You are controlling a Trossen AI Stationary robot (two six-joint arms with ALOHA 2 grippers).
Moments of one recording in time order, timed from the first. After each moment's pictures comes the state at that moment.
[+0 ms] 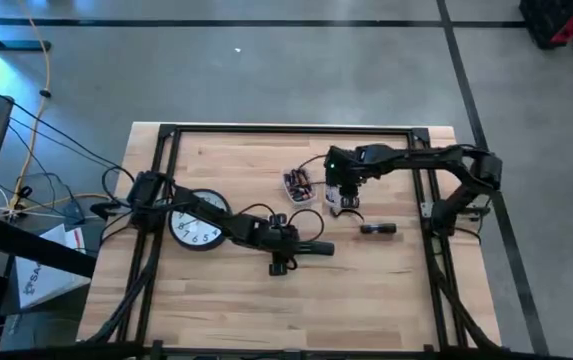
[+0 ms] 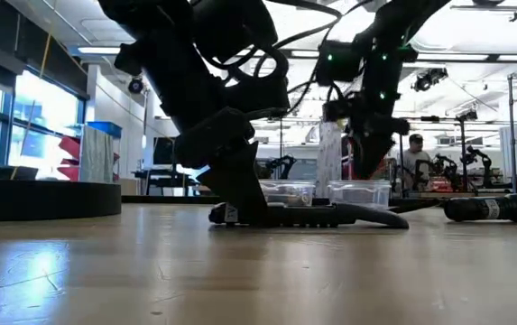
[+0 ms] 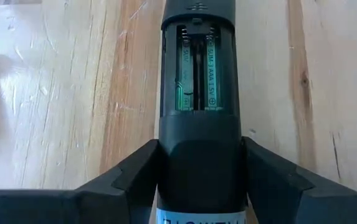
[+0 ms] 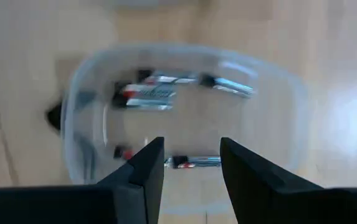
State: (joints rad) left arm -0.22 1.98 1.14 -0.17 -0.21 -0.16; right arm -0.31 1.65 1.05 -0.75 0.07 -0.39
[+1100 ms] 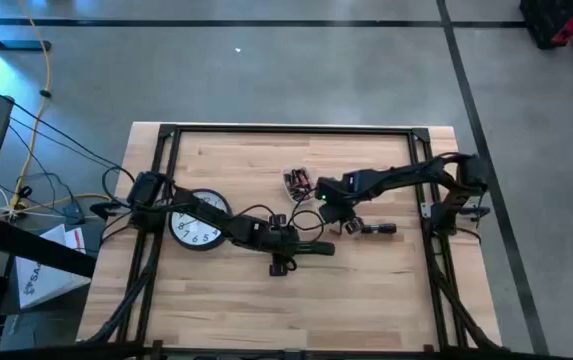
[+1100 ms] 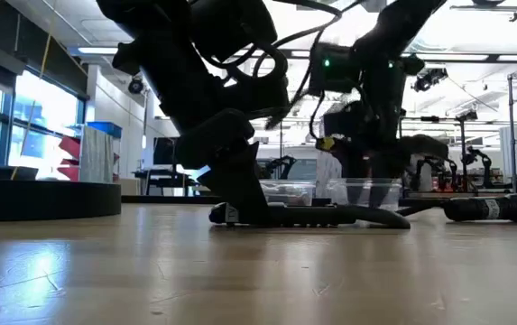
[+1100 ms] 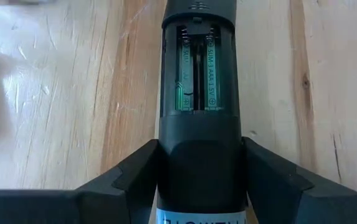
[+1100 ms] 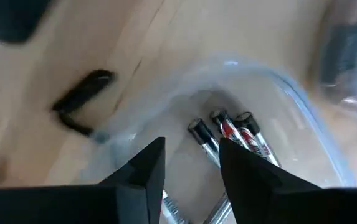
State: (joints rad) left arm -0.22 1.98 1.14 -0.15 -0.22 -0.17; right arm -0.14 1.75 0.99 -0.62 0.01 -0.73
